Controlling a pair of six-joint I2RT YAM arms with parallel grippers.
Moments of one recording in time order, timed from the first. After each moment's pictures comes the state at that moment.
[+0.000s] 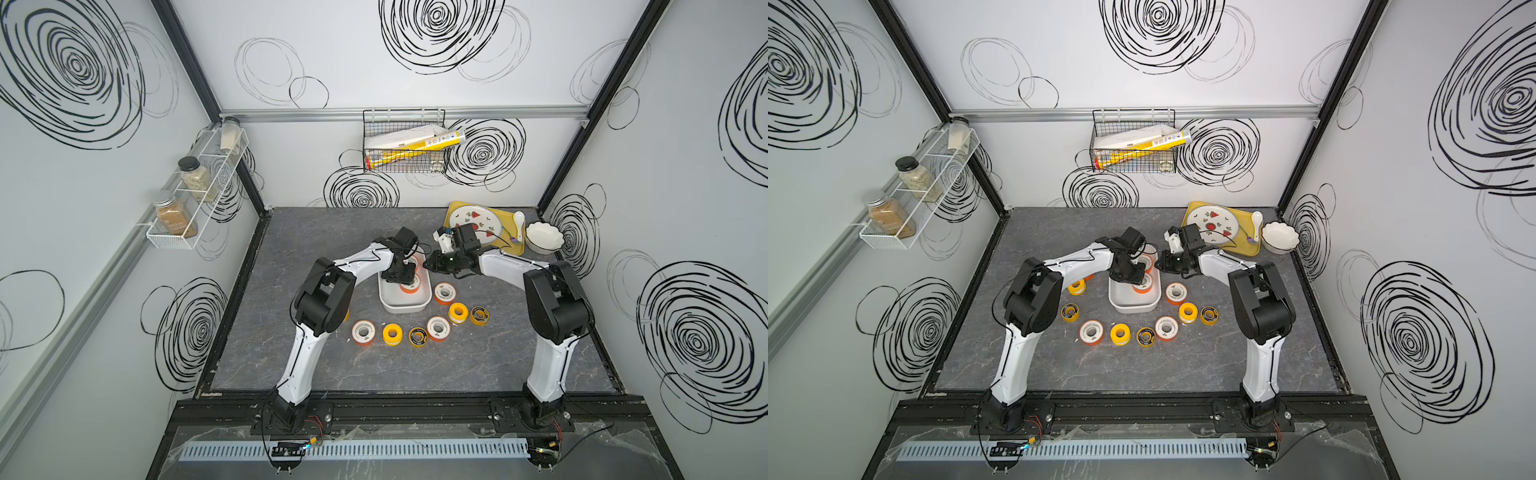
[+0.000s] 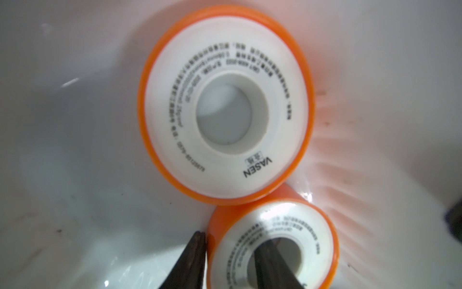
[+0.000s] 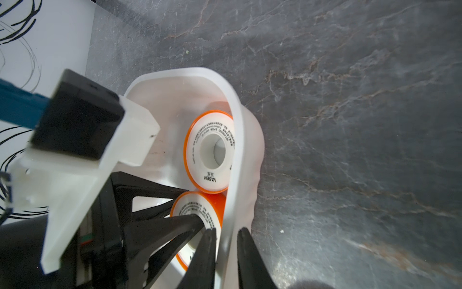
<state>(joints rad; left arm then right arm) -0.58 2.23 1.73 -0.73 0.10 -0.36 0.38 1.94 1.26 -0.20 -0.46 0.41</state>
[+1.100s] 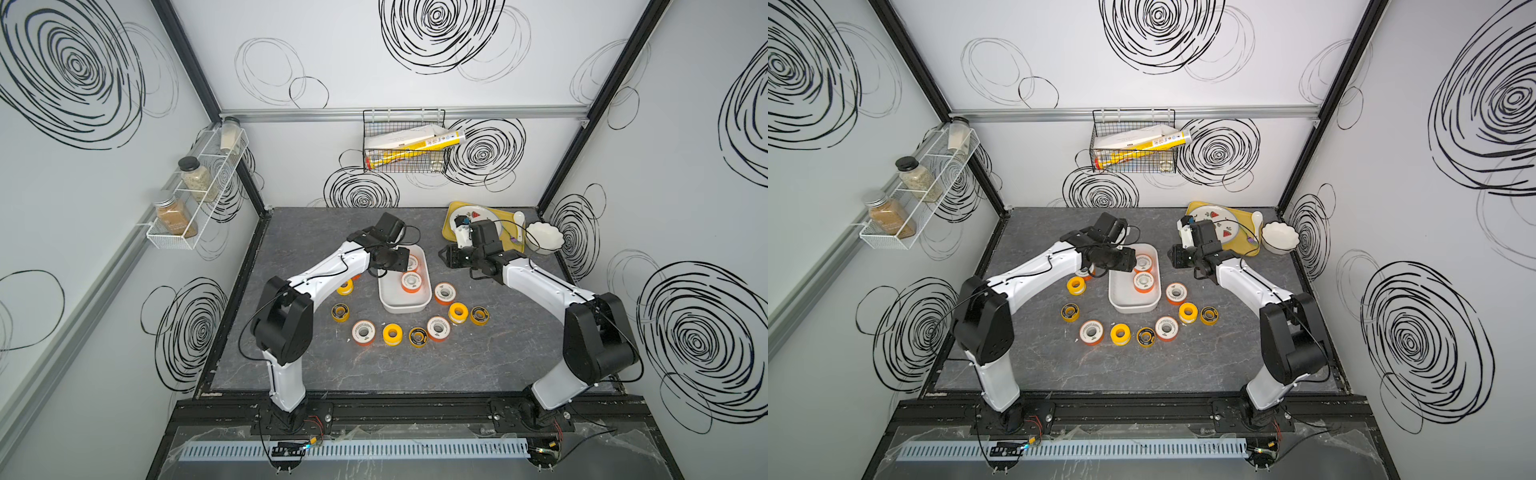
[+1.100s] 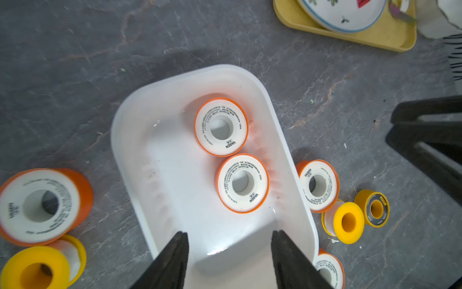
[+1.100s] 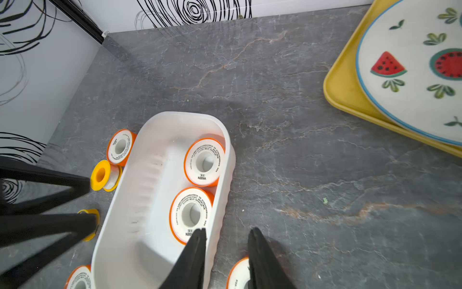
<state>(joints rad) -0.53 1.79 1.52 -0.68 0.05 -0.36 0.38 1.60 1.10 -0.22 -0.23 0.27</state>
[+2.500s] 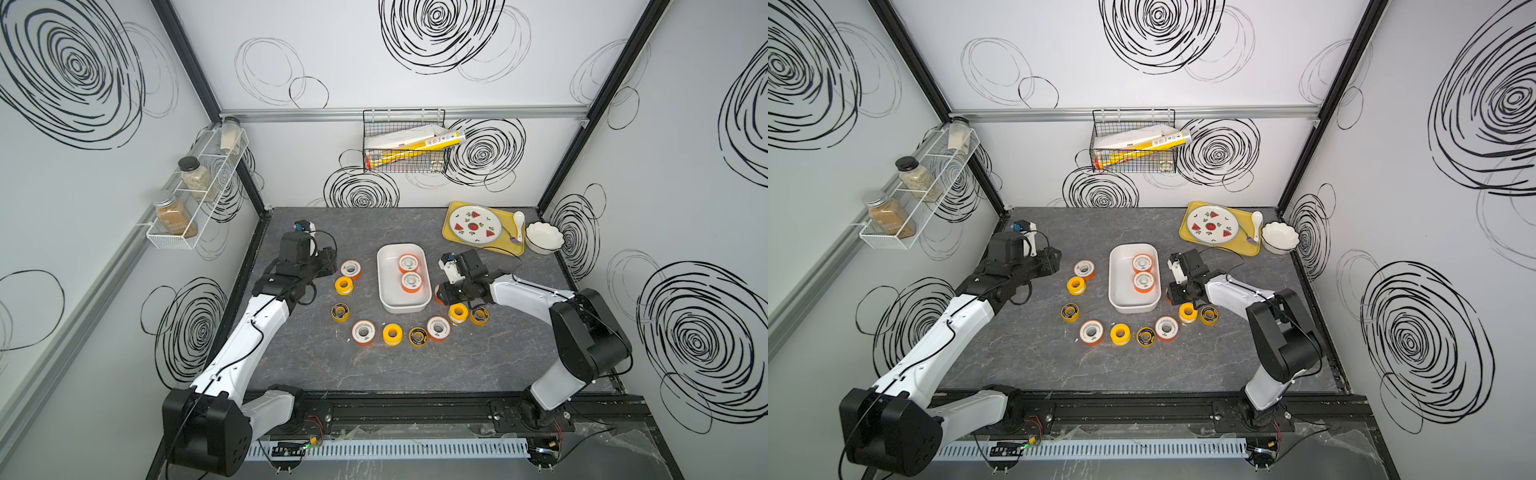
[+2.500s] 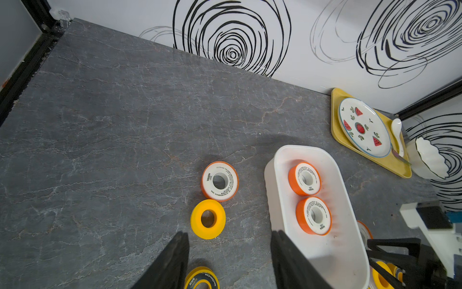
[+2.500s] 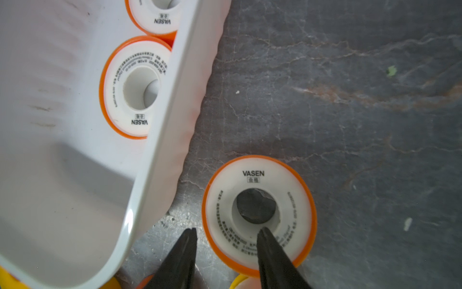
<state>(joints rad) -0.13 1.18 0.98 -0.43 0.07 -0.36 0.48 1.65 0.93 -0.32 -0.15 0.16</state>
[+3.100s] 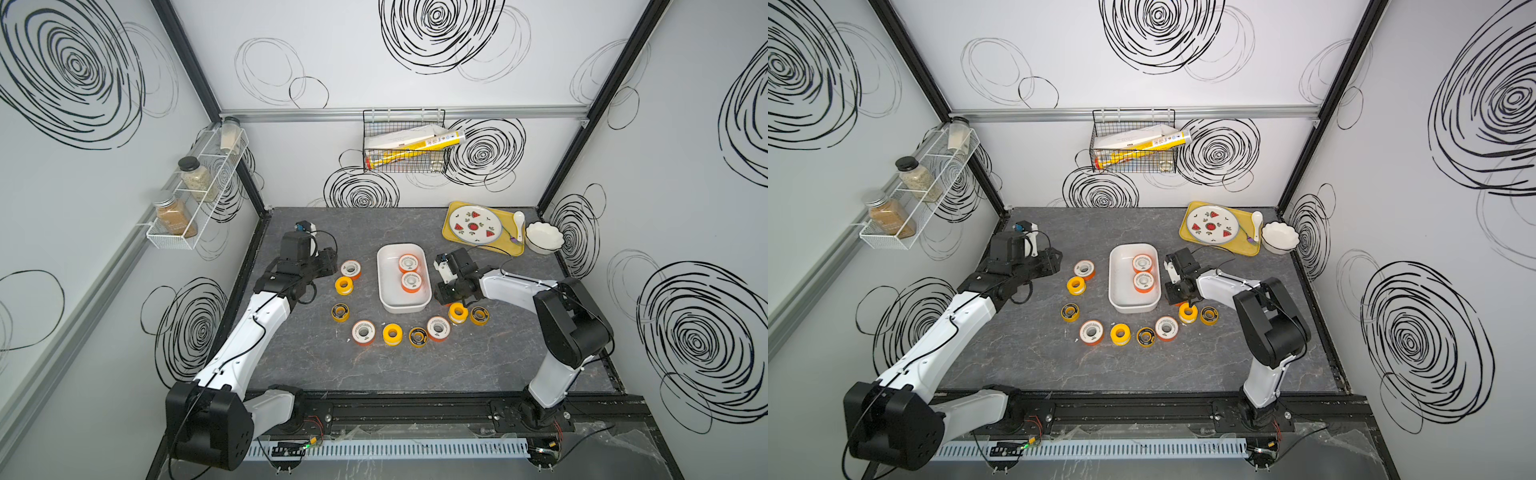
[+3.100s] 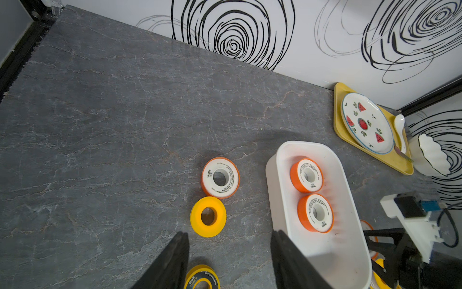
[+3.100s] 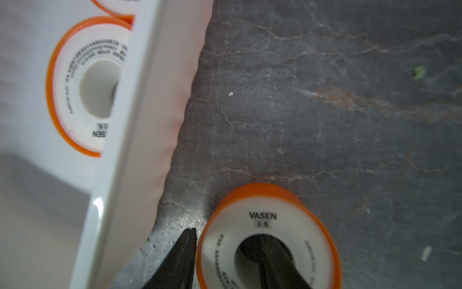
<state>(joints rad) -0.12 1.20 0.98 -0.43 0.09 -0.36 0.50 1.76 1.00 -0.35 -0.08 0.16</state>
